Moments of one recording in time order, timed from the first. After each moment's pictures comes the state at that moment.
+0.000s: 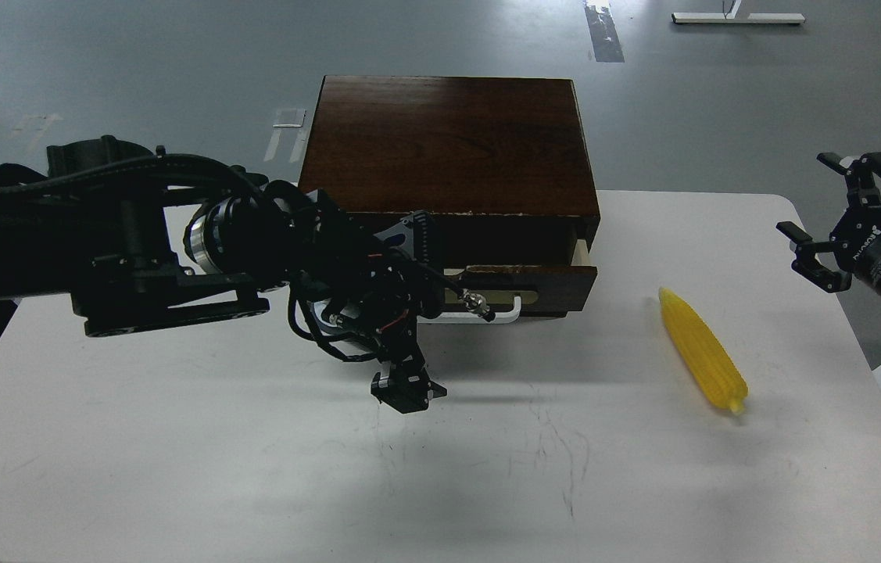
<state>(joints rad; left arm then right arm) -1.47 0.35 0.16 -1.46 2.00 -0.49 -0.49 0.86 -0.85 -0.02 0.84 0.18 0.49 0.49</state>
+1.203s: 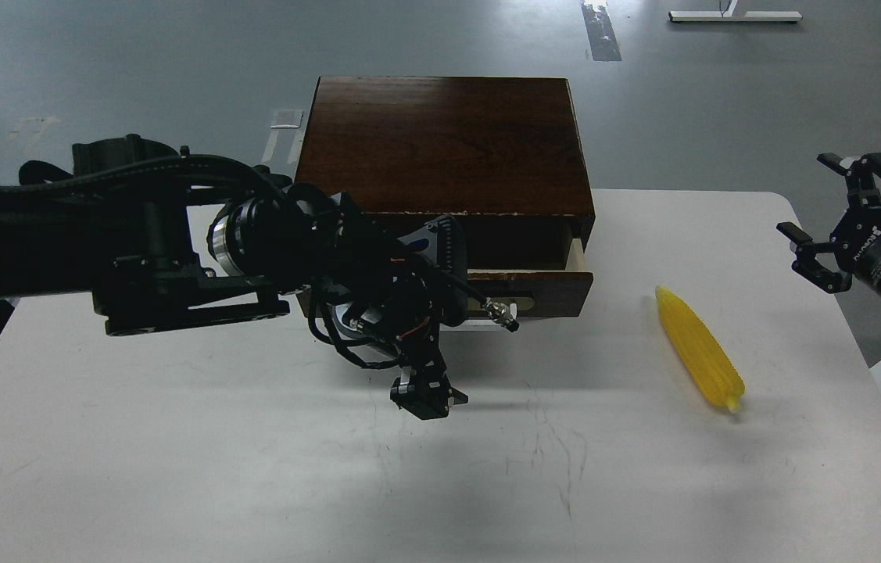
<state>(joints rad) -1.48 0.31 0.15 -1.46 2.00 -0.49 -0.49 0.86 -0.85 -0.02 0.85 0.18 0.49 0.49</state>
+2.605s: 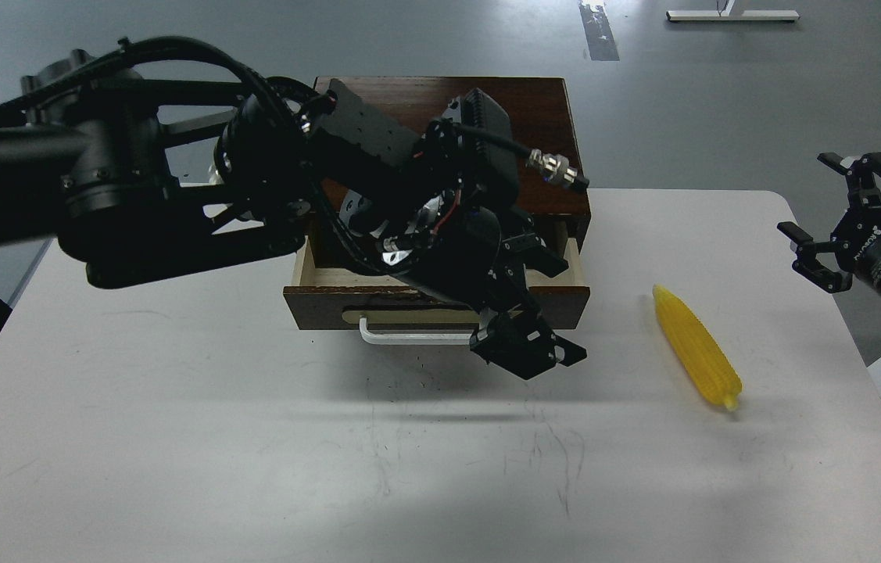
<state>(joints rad) -1.56 0.37 -0.09 -1.47 1.63 -0.49 -0.49 0.86 -0.85 -0.02 0.84 0.18 0.49 0.49</state>
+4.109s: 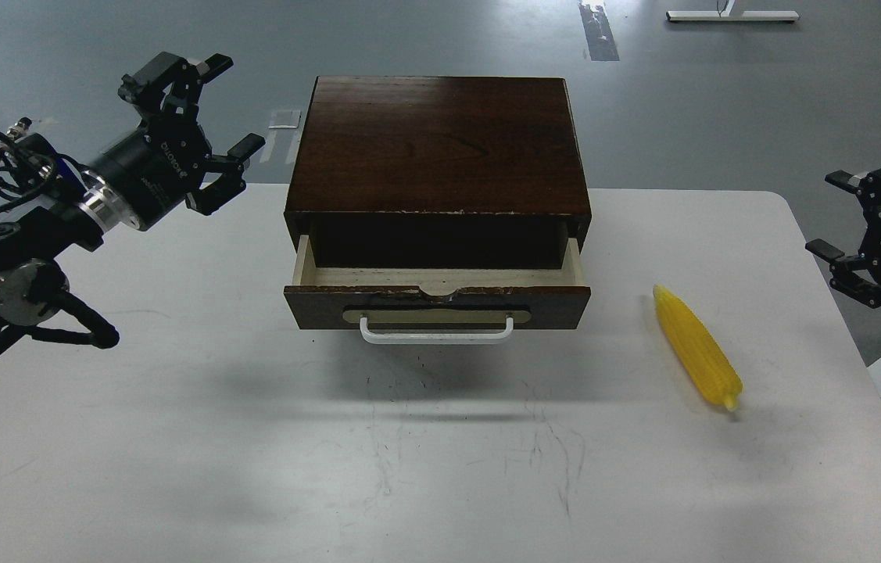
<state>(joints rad) -0.80 0.75 -0.49 -1.23 0.19 -0.24 -0.36 0.88 -0.93 -0.02 0.83 -0.13 0.49 0.49</state>
